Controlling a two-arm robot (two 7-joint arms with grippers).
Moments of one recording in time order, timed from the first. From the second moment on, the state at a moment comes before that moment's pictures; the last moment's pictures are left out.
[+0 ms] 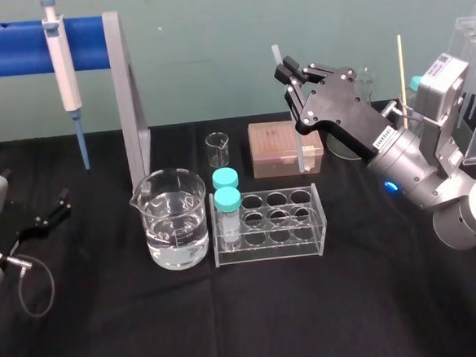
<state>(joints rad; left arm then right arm) -0.20 0.60 0.45 -1.41 -0.25 -0.12 0.03 0.31 0.35 -0.26 -1.37 0.32 -0.46 0.53</state>
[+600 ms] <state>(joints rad) -0.20 0.60 0.45 -1.41 -0.25 -0.12 0.03 0.31 0.34 -0.26 -1.37 0.32 -0.46 0.52</state>
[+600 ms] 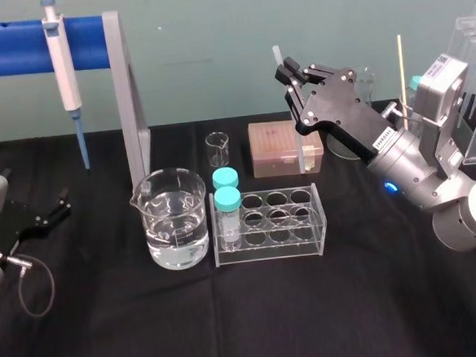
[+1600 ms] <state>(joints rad) -0.20 0.60 0.45 -1.41 -0.25 -0.12 0.03 0.31 0.35 -0.26 -1.37 0.32 -0.45 0.52</state>
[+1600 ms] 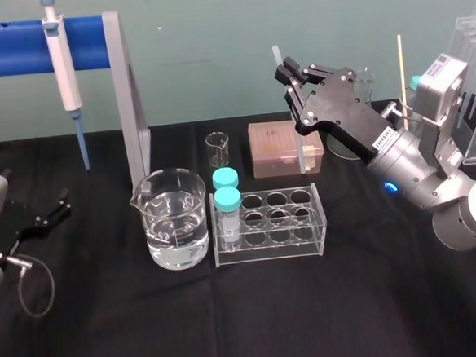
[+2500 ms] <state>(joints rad) -0.20 0.60 0.45 -1.41 -0.25 -0.12 0.03 0.31 0.35 -0.26 -1.37 0.32 -0.45 0.52</state>
